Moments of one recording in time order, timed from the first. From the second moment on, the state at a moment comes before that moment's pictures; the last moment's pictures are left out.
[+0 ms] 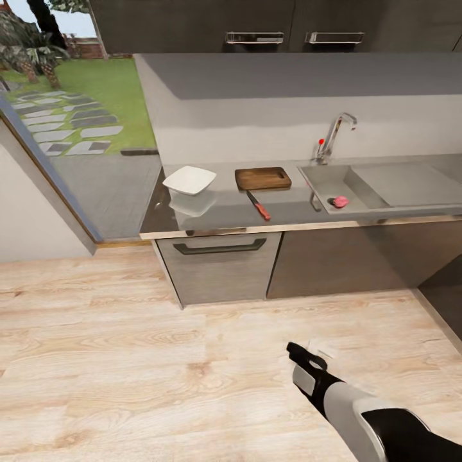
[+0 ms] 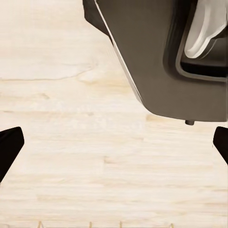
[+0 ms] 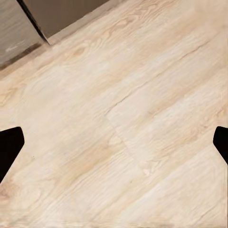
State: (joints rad) left arm 0.39 -0.03 0.03 -0.41 0.06 -0.26 0.00; right arm -0.84 0.08 0.05 -0.02 -0.48 -0.27 -0.29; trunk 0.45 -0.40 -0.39
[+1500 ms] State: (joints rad) left arm 0.39 -0.03 0.03 -0.78 0.05 -0.27 0.13; right arm -0.16 0.12 0.06 -0.08 -0.04 -1.04 -0.15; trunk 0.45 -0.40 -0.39
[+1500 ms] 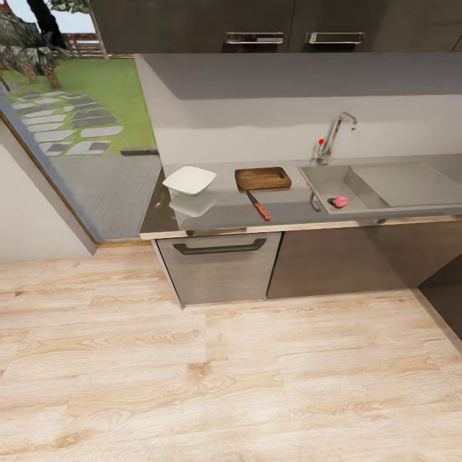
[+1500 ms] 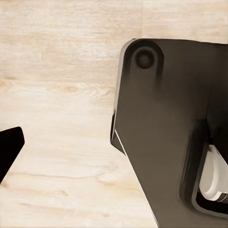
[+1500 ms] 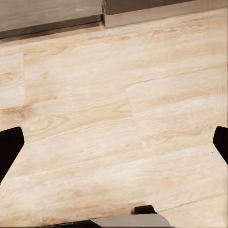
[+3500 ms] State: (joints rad) left arm 0.39 -0.02 0.03 -0.78 0.05 -0.28 0.13; right arm 0.30 0.05 0.07 -1.53 0.08 -0.77 -0.35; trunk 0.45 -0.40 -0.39
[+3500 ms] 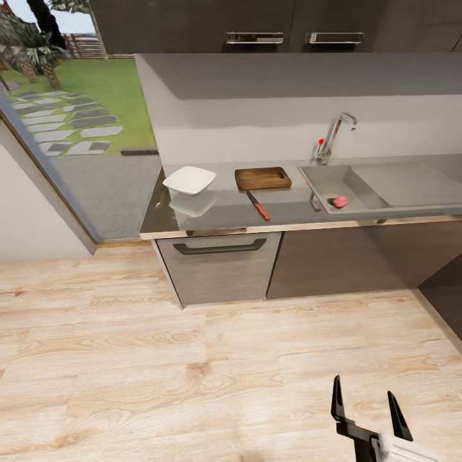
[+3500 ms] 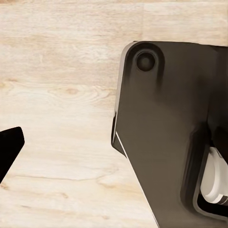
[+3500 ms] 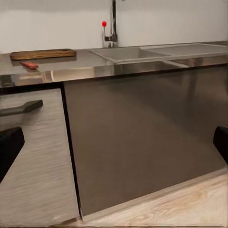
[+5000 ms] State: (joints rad) left arm 0.39 0.00 0.03 -0.78 0.06 -0.34 0.13; right arm 0.30 0.06 0.07 -1.36 0.07 -0.79 -0.35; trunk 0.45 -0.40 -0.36
